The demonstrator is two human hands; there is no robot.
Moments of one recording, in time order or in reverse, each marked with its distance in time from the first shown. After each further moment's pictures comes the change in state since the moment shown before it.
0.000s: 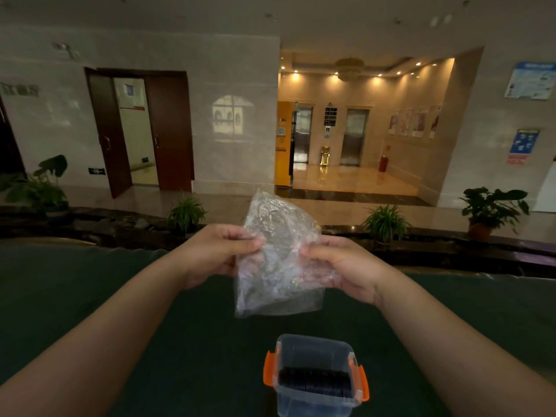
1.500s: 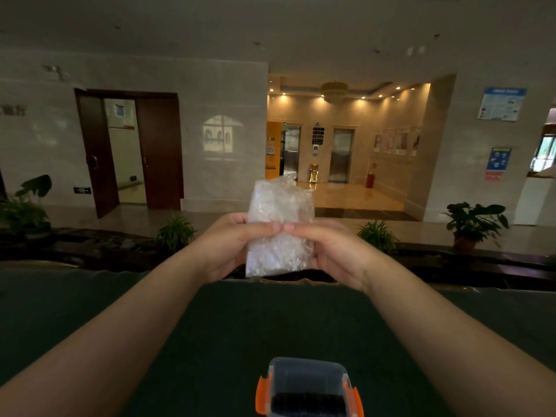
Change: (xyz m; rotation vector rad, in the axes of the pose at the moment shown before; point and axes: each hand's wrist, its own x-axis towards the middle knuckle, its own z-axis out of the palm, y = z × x) left_hand 0.016 0.055 0.033 -0.188 -0.073 0.148; right_hand -0.002 -0.060 0.015 -0.039 -0.094 -0.165
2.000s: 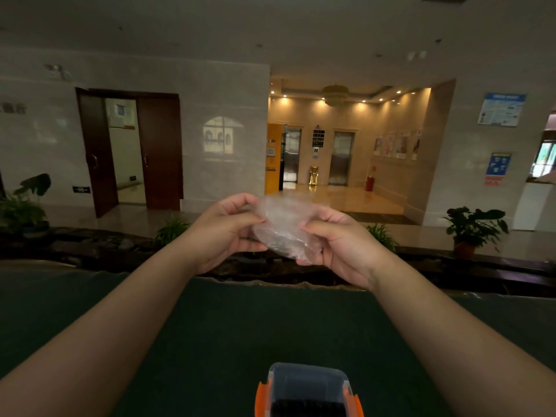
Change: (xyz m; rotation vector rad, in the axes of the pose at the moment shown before) left_hand 0.001 0.015 -0.017 0.041 0.062 0.149; right_hand 0.009 -0.007 -0.006 0.111 0.083 -0.079
